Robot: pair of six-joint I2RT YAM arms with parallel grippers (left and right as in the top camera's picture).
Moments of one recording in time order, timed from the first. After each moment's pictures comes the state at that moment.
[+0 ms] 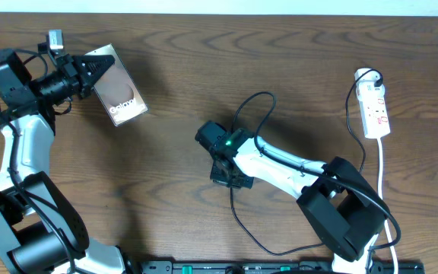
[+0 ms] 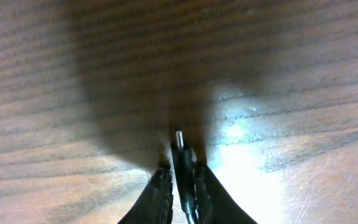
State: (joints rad) left arm 0.43 1.72 1.17 0.08 1.36 -0.80; right arm 0.83 1.96 1.24 -0.82 -0.05 1.08
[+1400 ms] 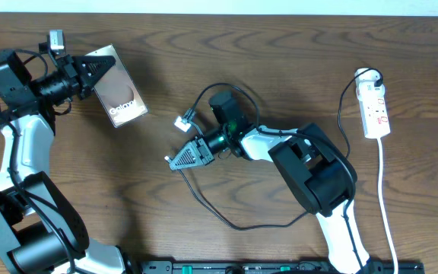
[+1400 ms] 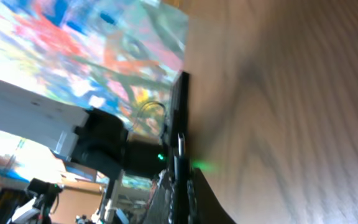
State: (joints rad) left arm 0.43 1.72 1.17 0.08 1.39 -0.79; right arm 0.65 2.26 1.23 0.46 -1.44 0.54
